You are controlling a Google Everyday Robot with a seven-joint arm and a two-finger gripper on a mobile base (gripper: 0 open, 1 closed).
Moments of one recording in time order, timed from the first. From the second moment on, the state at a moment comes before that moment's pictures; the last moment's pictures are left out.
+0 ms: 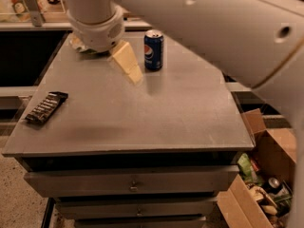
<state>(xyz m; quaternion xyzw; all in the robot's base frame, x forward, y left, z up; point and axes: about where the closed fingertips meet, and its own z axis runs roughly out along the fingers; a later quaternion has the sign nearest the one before) 0.546 0.092 0.946 -0.94 0.31 -0.14 0.07</state>
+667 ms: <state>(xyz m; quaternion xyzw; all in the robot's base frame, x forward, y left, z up) 0.565 0.173 0.893 -0.97 0.21 -0.09 0.03</state>
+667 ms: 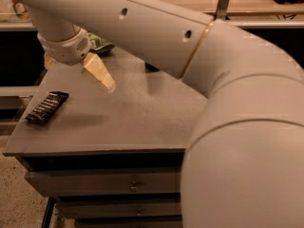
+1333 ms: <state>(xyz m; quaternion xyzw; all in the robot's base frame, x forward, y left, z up) 0.570 0.222 0.869 -0.99 0.15 -0.07 0.02</state>
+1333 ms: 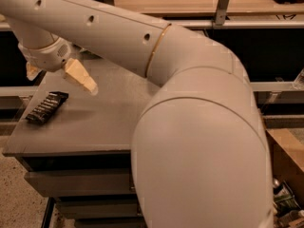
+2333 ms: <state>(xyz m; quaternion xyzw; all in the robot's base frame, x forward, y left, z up) 0.553 0.252 0.835 -0.99 0.13 -0.04 -0.01</state>
